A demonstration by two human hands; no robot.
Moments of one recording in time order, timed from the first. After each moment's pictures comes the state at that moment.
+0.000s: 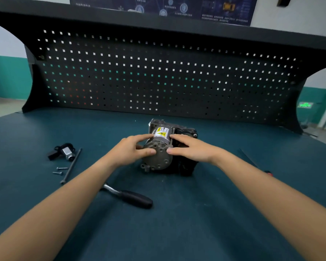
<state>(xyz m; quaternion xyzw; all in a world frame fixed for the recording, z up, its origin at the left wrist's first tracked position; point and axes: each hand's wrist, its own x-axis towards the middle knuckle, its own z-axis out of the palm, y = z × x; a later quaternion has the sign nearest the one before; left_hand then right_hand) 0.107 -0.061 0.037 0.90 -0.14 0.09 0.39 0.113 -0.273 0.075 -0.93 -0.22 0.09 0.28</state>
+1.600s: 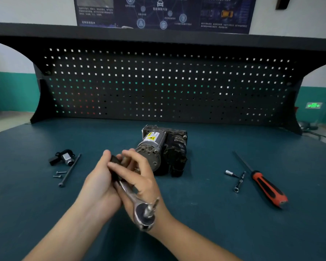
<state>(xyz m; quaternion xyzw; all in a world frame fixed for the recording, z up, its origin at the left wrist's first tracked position) -0.009 -0.112 0.052 0.28 0.12 0.05 0.95 0.004 -0.192 0.019 -0.69 -0.36 -0.14 0.61</state>
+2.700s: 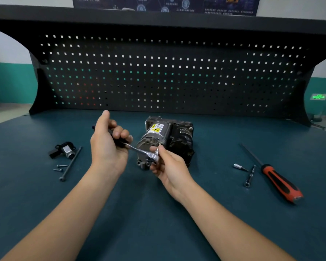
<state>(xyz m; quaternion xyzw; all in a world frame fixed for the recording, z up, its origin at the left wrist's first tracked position) 0.045 -0.100 0.070 0.33 0.02 0.24 0.92 0.058 -0.216 0.018 -0.55 -0.04 0.10 0.83</state>
